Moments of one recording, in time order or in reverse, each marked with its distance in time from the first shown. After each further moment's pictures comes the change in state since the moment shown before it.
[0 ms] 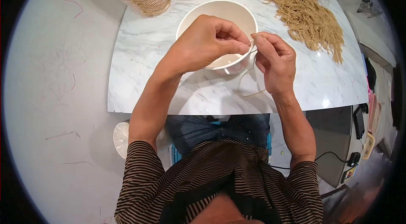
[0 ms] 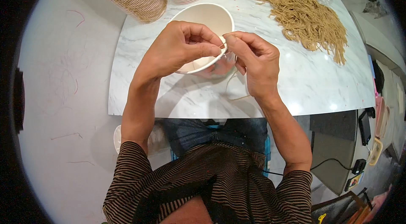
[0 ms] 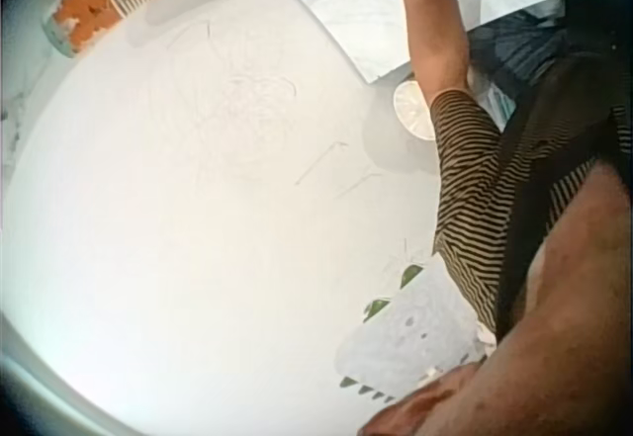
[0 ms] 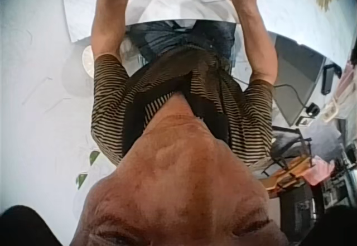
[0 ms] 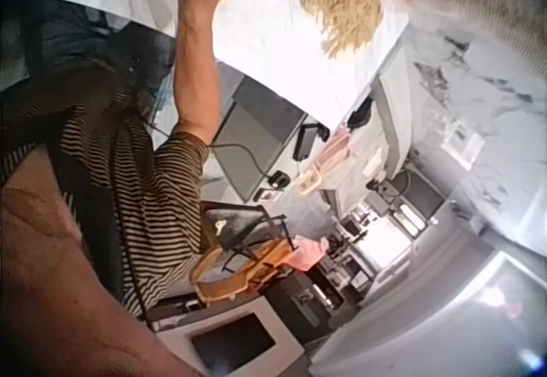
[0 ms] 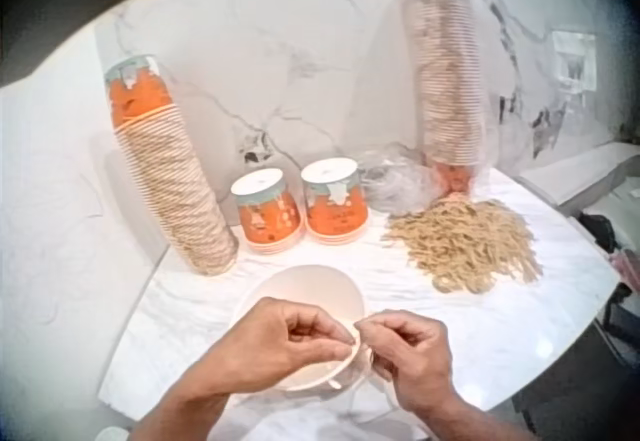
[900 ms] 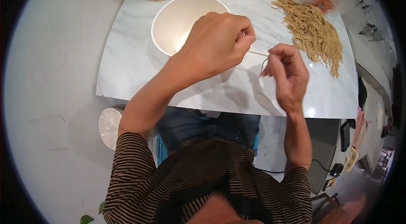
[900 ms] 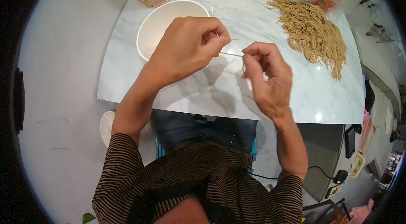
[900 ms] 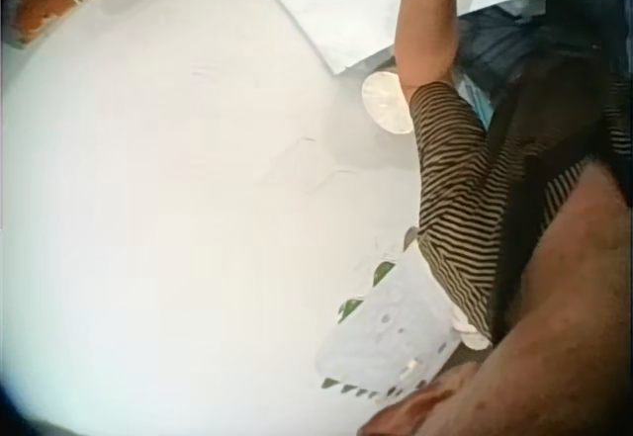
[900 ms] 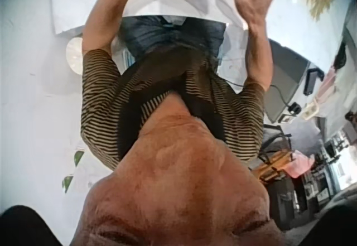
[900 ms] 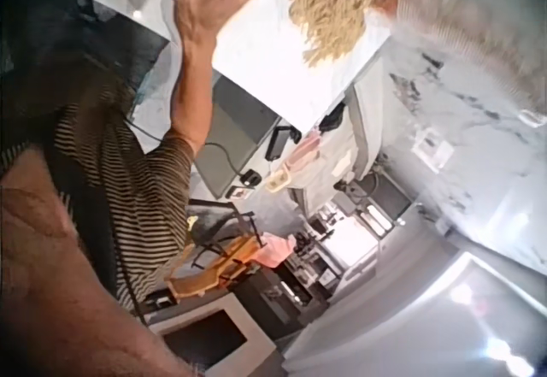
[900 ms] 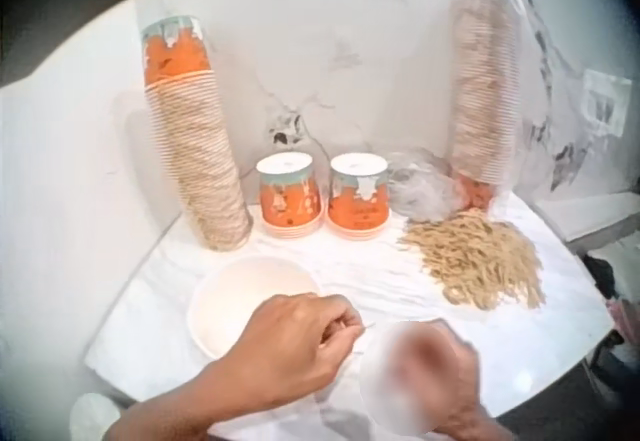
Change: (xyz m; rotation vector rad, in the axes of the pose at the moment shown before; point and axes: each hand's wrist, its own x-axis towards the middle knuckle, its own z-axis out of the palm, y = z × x) left_hand -0.011 -0.006 0.012 0.564 0.326 0.276; right_hand -0.020 -0.021 -0.008 -0.554 -0.172 -0.214
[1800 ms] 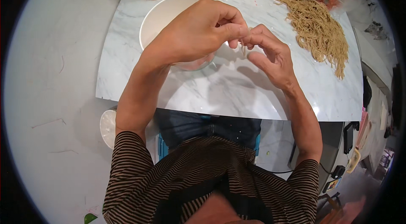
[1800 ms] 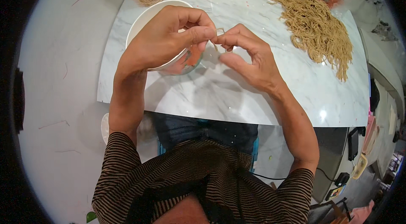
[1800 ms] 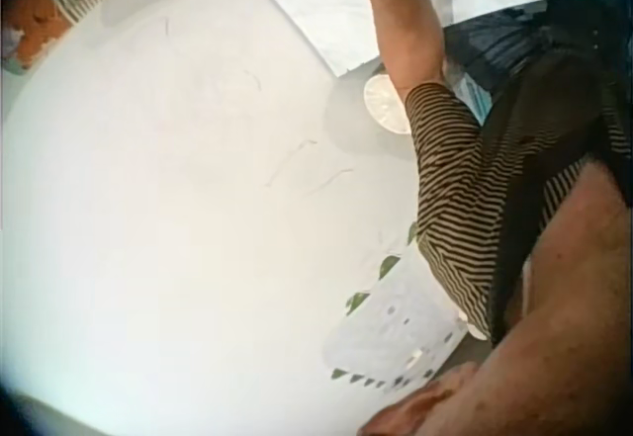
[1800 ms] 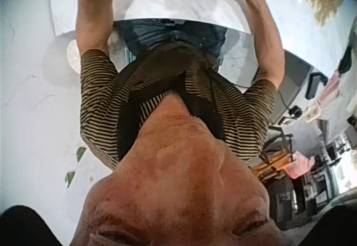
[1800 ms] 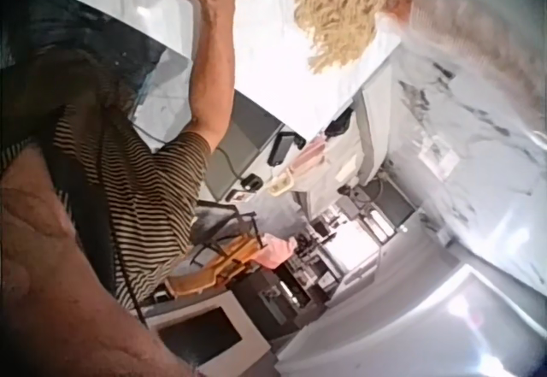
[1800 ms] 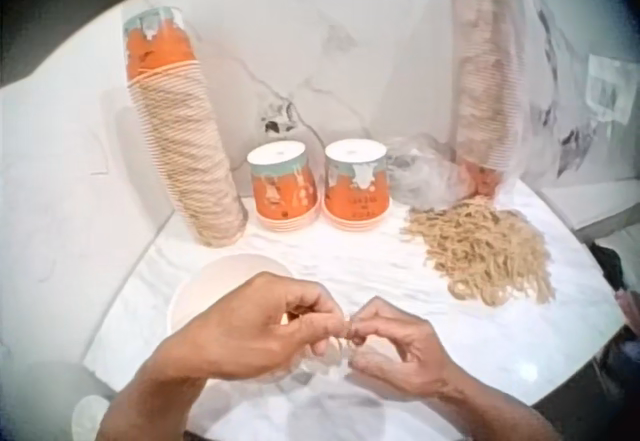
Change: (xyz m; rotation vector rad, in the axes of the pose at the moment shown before) left_hand 0.018 -0.011 -0.025 -0.407 -0.286 -0.192; right_hand 0.055 0.052 -0.002 0.061 -0.401 -0.171
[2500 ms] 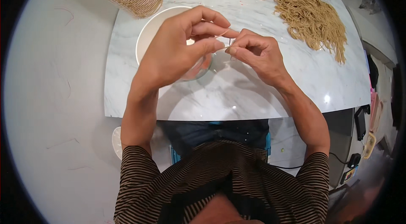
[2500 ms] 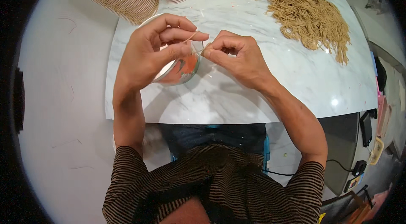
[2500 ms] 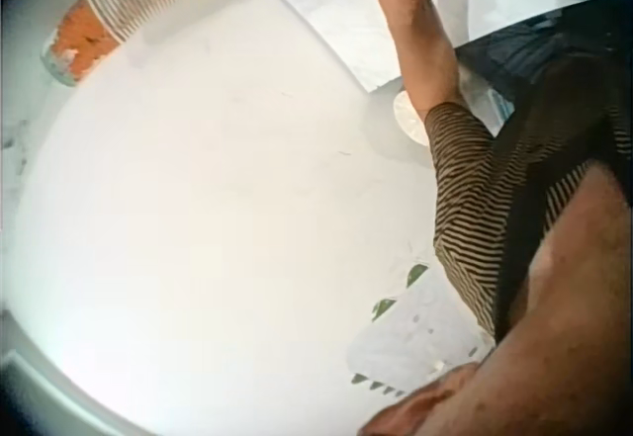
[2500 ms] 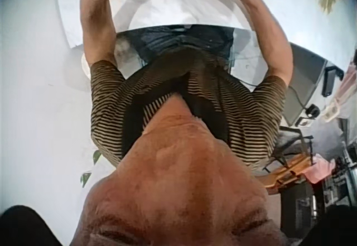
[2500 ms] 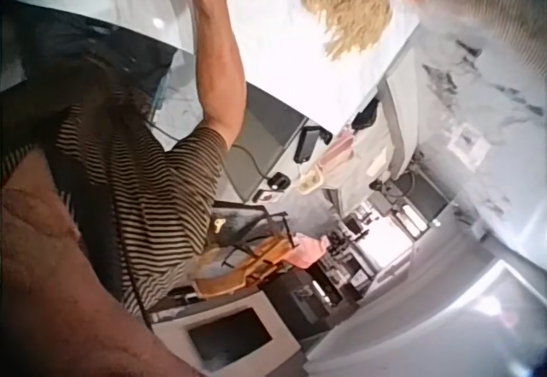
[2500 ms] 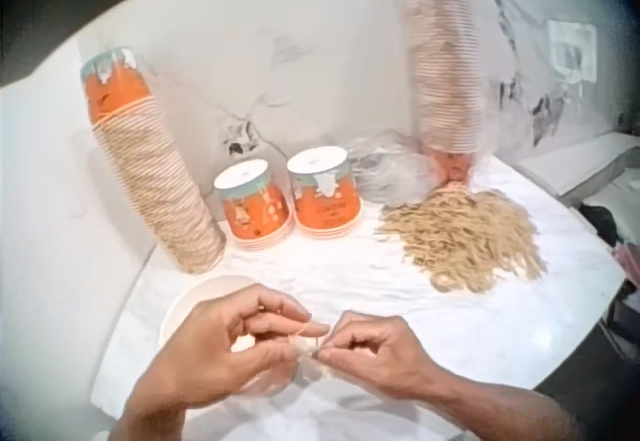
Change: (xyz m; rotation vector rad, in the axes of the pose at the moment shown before) left_hand -0.004 0.003 0.006 -0.112 0.039 -0.026; right_hand -0.005 -0.002 0.006 0.167 0.161 0.245
